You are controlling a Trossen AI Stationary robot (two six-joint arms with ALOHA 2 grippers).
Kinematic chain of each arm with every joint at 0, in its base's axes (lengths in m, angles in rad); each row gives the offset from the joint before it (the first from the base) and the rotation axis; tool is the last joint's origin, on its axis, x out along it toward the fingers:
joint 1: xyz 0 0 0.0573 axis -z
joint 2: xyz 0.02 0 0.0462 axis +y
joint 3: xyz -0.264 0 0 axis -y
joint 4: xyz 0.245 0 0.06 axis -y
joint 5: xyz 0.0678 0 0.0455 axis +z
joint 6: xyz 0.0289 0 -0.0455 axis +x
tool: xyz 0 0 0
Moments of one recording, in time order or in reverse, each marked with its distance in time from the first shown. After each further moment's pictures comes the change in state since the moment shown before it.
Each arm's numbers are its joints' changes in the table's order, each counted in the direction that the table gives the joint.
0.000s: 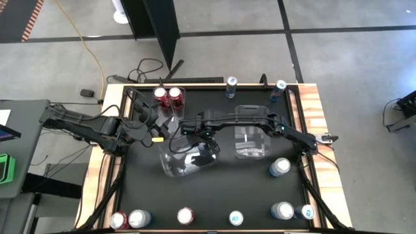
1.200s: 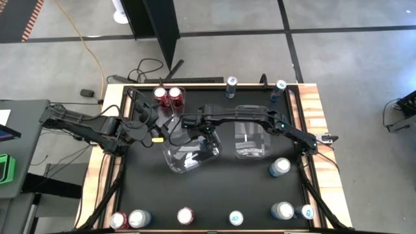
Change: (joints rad) left arm 0.000 0.000 0.000 -0.001 -0.023 -0.001; right arm 0.042 -0.001 -0.017 0.037 -0.034 0.059
